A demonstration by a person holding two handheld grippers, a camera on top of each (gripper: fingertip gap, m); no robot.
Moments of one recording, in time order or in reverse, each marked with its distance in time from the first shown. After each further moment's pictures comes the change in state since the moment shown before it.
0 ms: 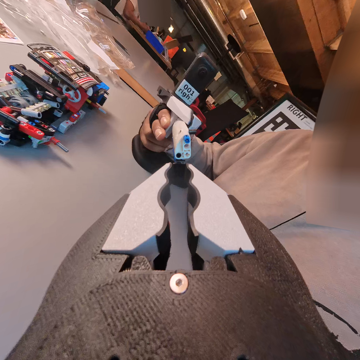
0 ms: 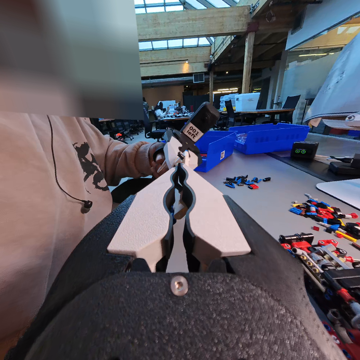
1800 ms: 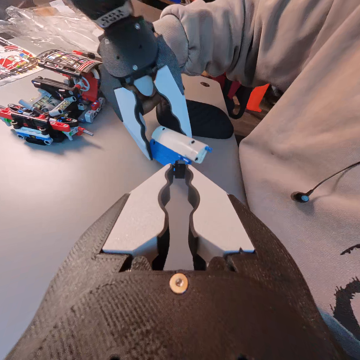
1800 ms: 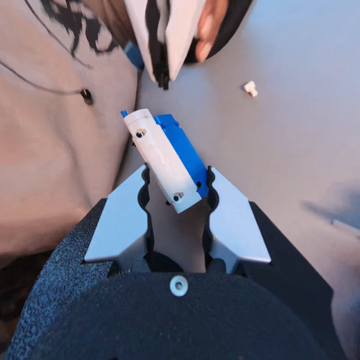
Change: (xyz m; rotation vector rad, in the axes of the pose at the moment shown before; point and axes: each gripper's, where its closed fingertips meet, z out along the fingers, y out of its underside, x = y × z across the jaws) left arm -0.014 0.062 -0.016 -0.185 -0.225 0.488; right arm -0.021 0.126 -0.011 -1.010 -0.462 0.404
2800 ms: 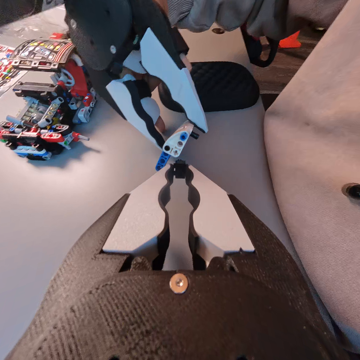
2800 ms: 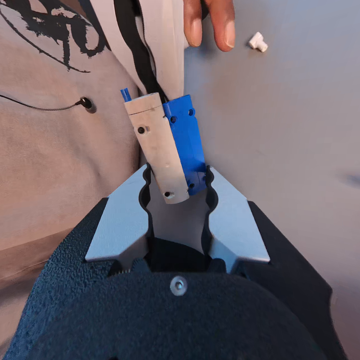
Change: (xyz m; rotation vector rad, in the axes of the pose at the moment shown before) left arm -0.004 0.015 0.036 -0.187 -0.057 0.198; right arm -0.012 0.013 0.005 -0.104 -0.037 0.229
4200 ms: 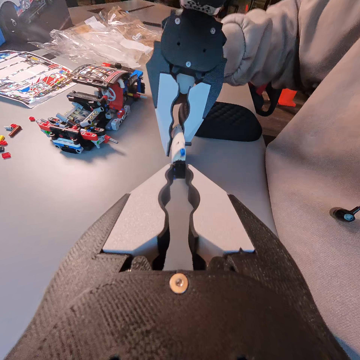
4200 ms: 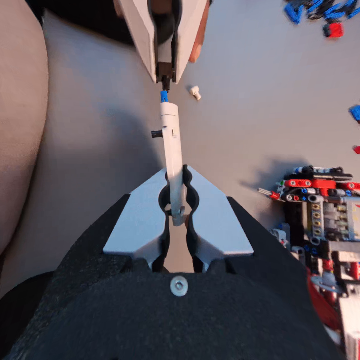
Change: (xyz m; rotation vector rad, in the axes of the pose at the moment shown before) left arm -0.022 -0.013 -0.028 0.185 -0.079 -0.150; right arm 0.034 -0.019 -0.024 0.117 0.656 -0.450
